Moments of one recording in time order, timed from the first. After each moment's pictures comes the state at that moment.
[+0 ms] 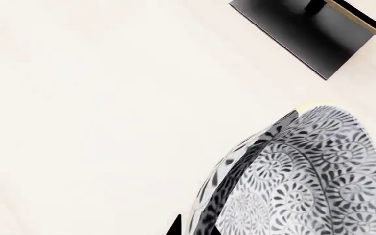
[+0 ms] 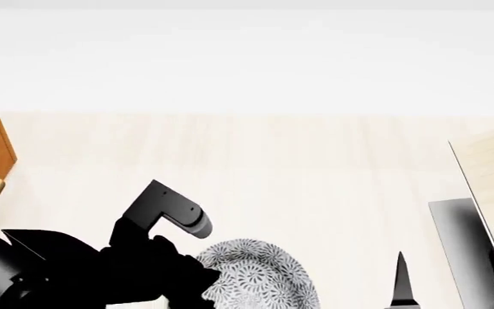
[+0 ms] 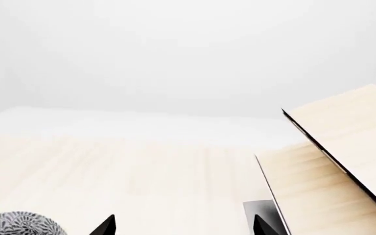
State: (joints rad) left arm -1.01 -0.24 0.80 -0.48 -0.84 -0.90 0.22; right arm -0.04 0.59 0.28 -0.73 0.75 0.71 0.18
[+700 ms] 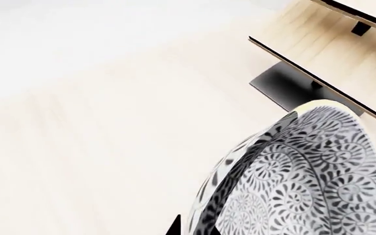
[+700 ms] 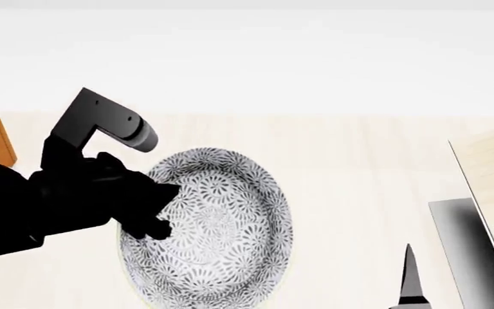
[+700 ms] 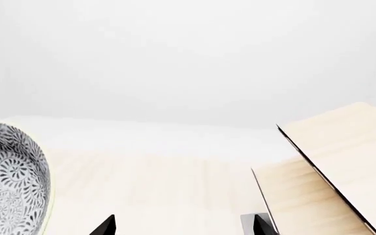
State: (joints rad) left arm -1.15 -0.40 0.64 -0.19 -1.01 -1.11 0.04; right arm -0.05 0.63 0.36 -0.81 0.84 0.76 0.23
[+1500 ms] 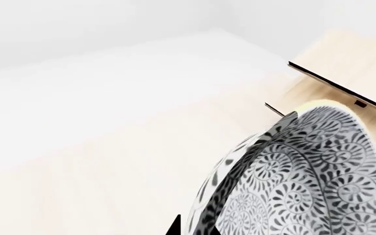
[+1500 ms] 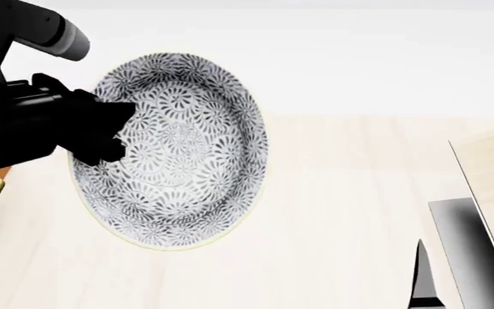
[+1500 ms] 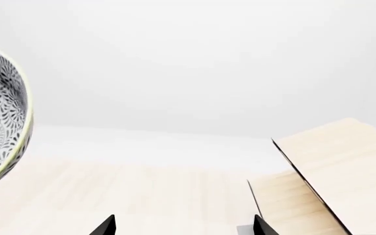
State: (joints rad) left arm -1.29 -0.46 0.46 -0.10 -1.17 -1.23 -0.14; right arm -0.08 0.67 0.46 -0.89 0.95 0.78 0.28
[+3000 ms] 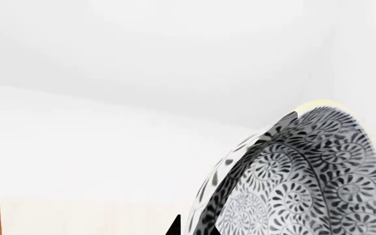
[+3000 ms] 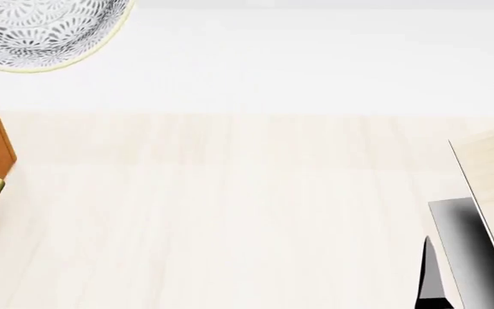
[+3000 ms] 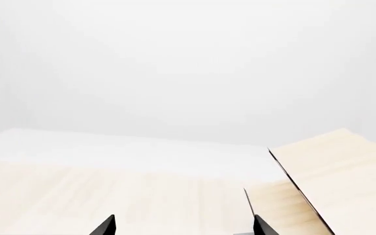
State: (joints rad) left arm -1.50 -0.54 0.13 -0.28 -1.37 -1.25 -0.53; right arm -0.10 0.71 0.51 -0.93 1.02 0.77 0.32
